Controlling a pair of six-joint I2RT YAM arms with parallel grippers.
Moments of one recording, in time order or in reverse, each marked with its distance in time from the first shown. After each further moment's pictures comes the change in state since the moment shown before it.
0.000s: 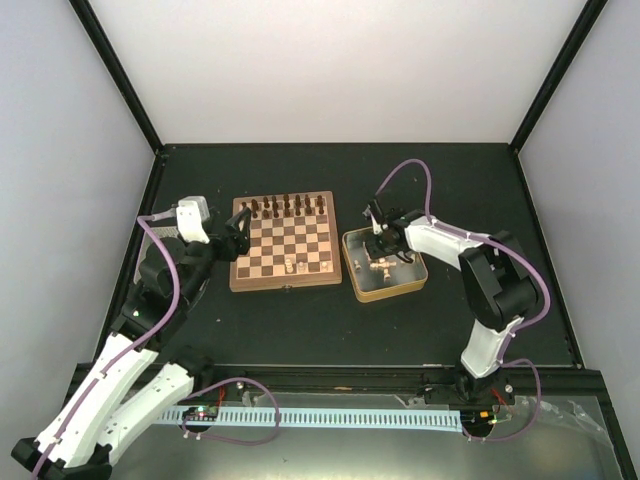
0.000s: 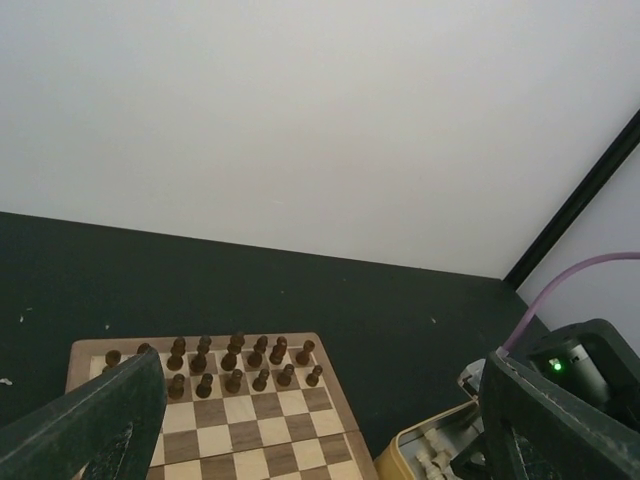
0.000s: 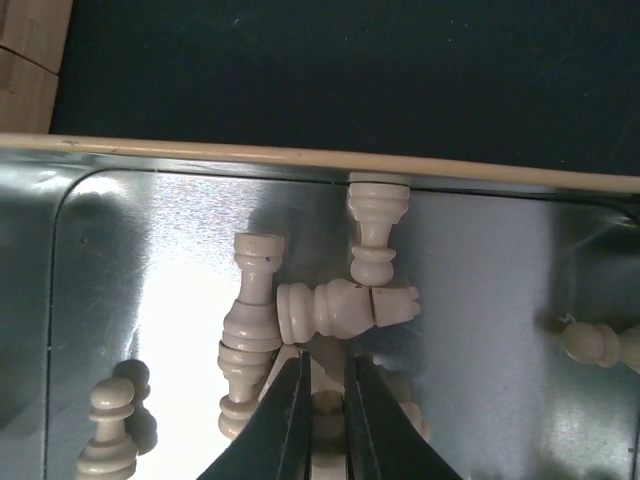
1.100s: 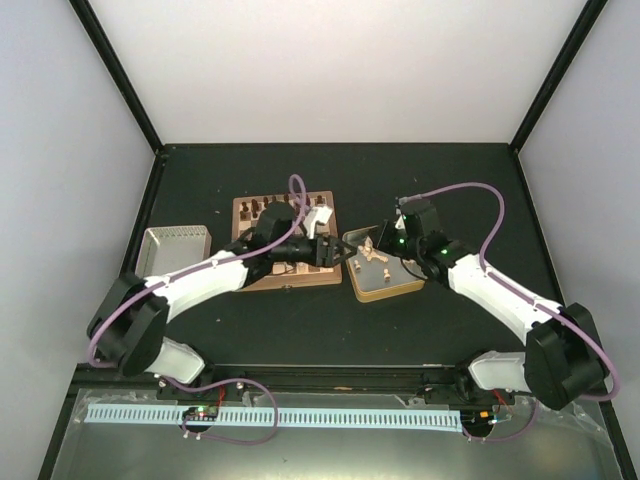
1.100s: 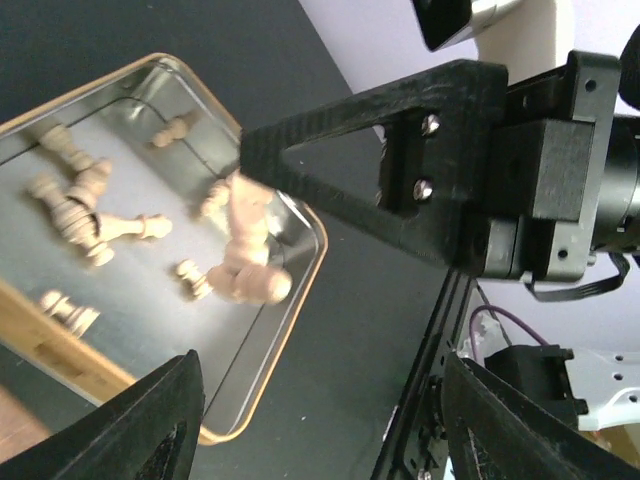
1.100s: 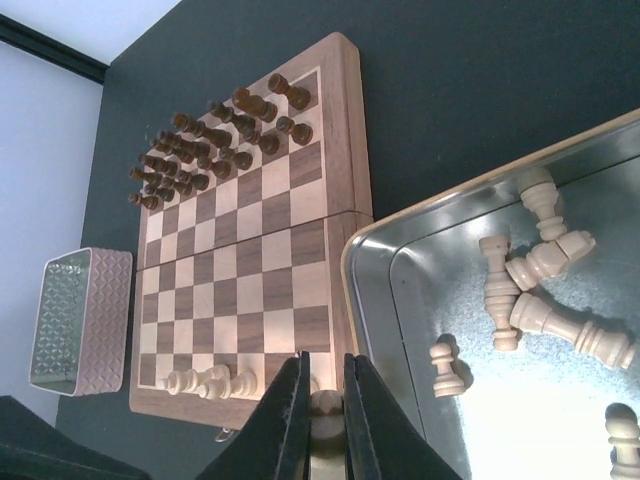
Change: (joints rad) left arm -0.158 0.803 0.035 0.405 0.796 -0.213; right arm 0.000 -0.497 -0.299 0.312 -0.215 0.615
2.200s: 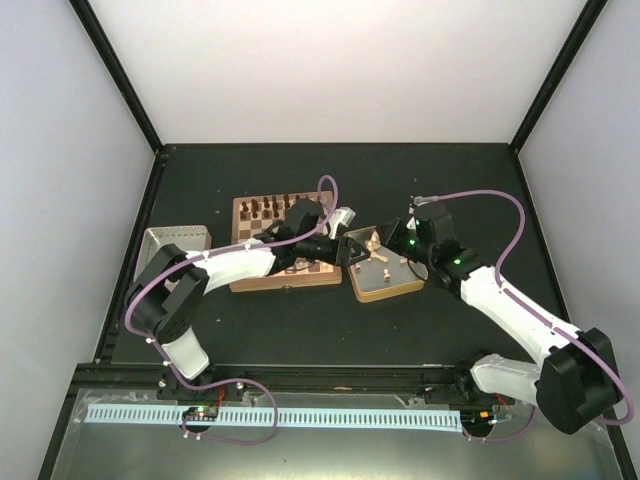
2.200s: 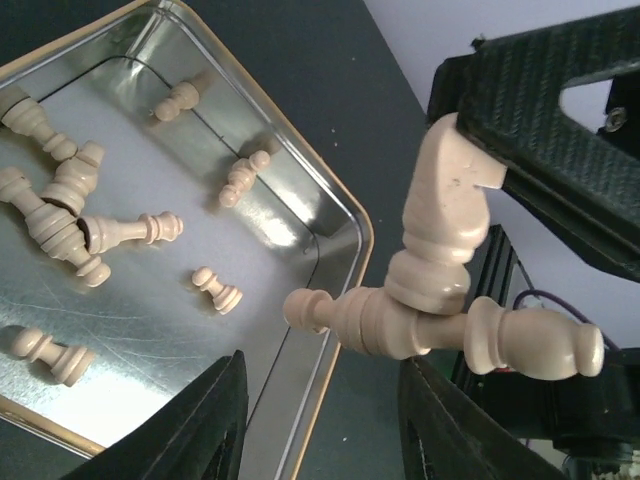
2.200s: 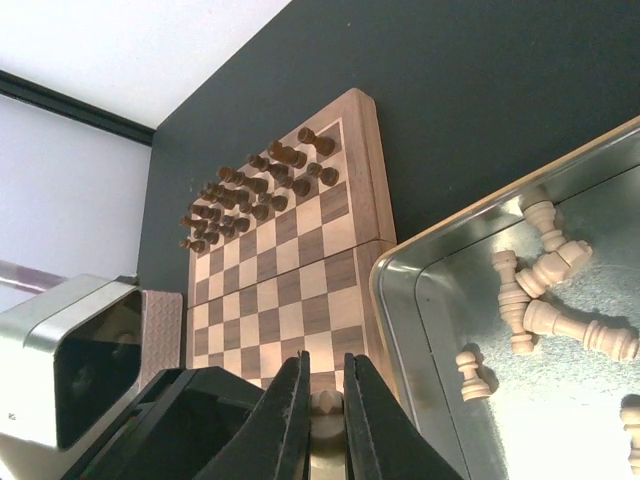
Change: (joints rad) left arm -0.066 0.287 0.189 -0.026 0.003 0.062; right arm -0.013 -0.132 -0.054 0.029 0.019 0.107
